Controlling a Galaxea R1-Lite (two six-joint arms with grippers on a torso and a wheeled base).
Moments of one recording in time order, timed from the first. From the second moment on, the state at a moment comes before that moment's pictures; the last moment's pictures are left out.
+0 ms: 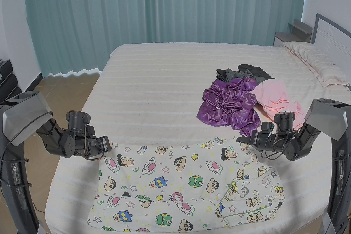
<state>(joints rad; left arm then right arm) -0.03 2.26 -0.91 -0.54 -0.24 -0.34 0.08 2.42 -0.92 -0.96 0.66 0.52</state>
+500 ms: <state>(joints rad) -0.03 2.16 -0.73 -0.55 -0.24 -0.22 0.06 2.32 -0.62 -1.14 0.76 0.48</state>
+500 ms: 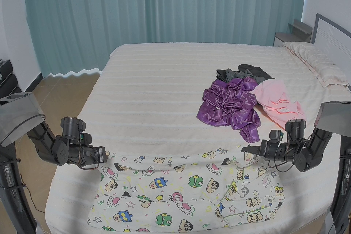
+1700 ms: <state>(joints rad) -0.06 2.14 -0.36 -0.76 -0.23 -0.03 0.03 2.30 -0.16 -1.21 0.77 0.09</state>
